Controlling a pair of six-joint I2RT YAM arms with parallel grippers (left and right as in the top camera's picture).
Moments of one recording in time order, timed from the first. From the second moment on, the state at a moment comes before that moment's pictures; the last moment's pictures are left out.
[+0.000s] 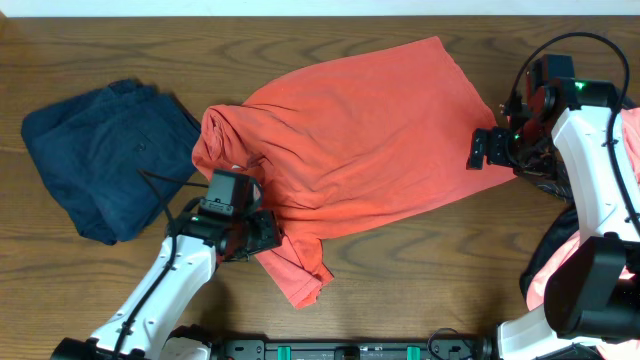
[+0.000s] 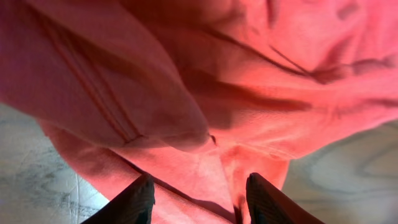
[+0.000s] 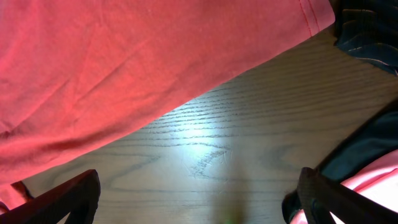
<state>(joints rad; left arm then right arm) -0.26 1.28 0.60 -0.59 0.31 -0.54 -0.09 1.73 1.48 -1.28 -0.09 0.12</state>
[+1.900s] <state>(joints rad) -0.17 1.08 0.63 -0.85 0.25 -0.53 -0.09 1.73 1.02 -0.87 -0.06 0.27</state>
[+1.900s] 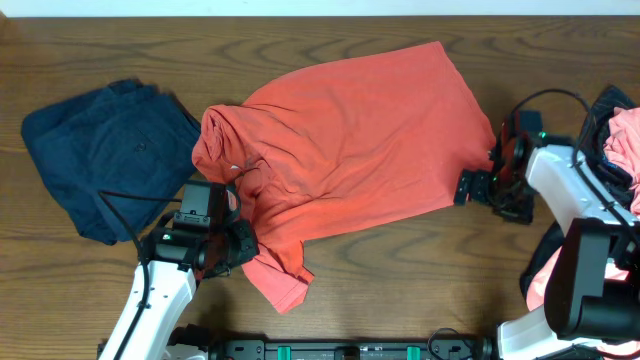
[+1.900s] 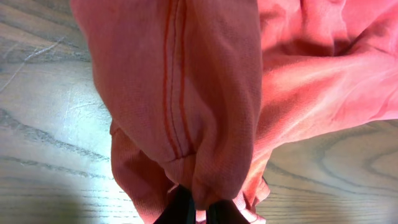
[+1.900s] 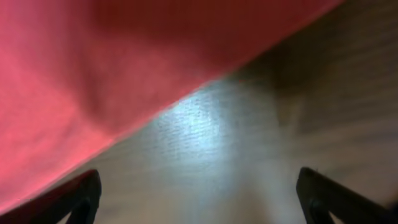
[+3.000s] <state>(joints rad) -0.17 1.08 0.63 -0.86 0.25 -0.51 -0.12 1.74 0.89 -0.38 0.10 0.49</state>
